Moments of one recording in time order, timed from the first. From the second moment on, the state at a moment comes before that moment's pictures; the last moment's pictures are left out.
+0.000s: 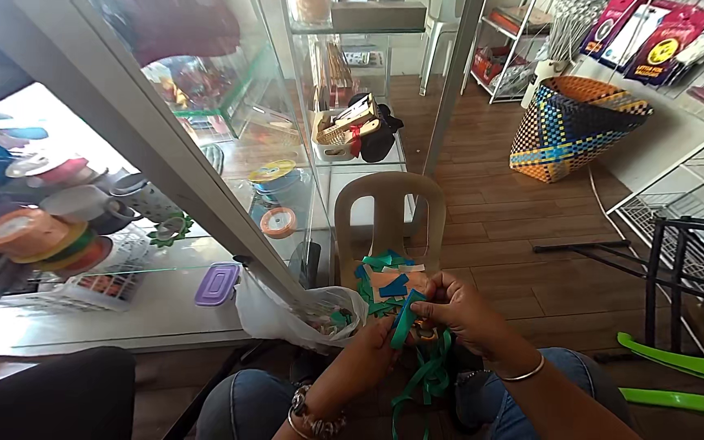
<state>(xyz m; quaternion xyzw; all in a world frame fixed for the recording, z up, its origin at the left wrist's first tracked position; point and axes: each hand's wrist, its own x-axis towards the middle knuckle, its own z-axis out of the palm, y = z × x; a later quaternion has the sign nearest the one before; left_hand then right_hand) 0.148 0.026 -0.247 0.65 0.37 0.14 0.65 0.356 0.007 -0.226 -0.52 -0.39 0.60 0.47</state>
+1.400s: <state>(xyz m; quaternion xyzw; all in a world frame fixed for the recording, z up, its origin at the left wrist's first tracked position) 0.143 0.027 -0.251 0.57 0.33 0.18 0.74 0.359 0.012 -0.227 -0.55 -0.39 0.56 0.47</state>
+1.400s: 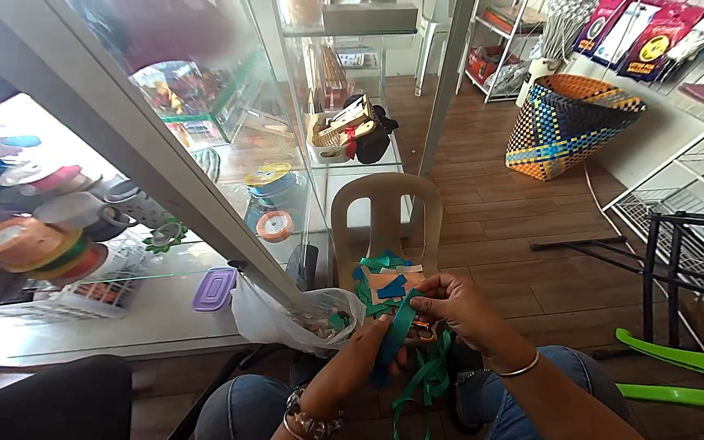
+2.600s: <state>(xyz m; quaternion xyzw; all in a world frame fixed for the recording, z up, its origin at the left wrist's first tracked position) 0.151 0.023 -0.248 0.59 0.36 0.30 0.66 0.358 0.010 -0.224 -0.57 -0.42 0.52 0.47</state>
